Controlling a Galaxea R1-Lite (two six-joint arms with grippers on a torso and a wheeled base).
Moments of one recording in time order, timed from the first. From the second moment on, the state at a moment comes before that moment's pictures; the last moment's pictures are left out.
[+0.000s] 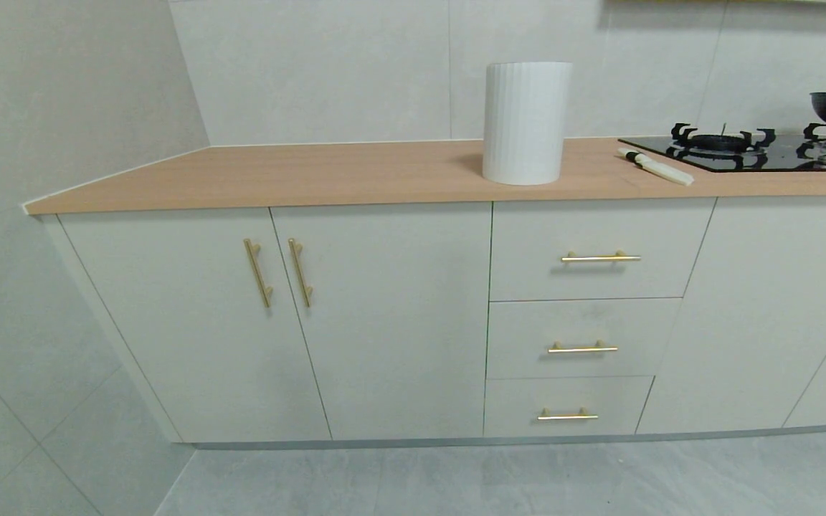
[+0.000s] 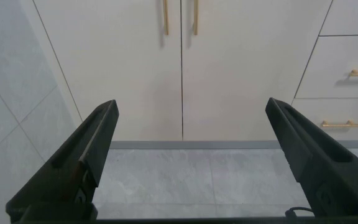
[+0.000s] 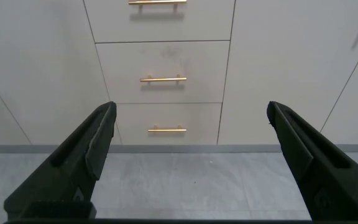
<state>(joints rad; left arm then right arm) 0.00 0.00 0.00 0.00 0.02 0.00 0.00 0.00 0.00 0.00 0.01 0.00</state>
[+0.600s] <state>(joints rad) 0.00 0.00 0.00 0.00 0.02 0.00 0.00 0.00 0.00 0.00 0.01 0.00</state>
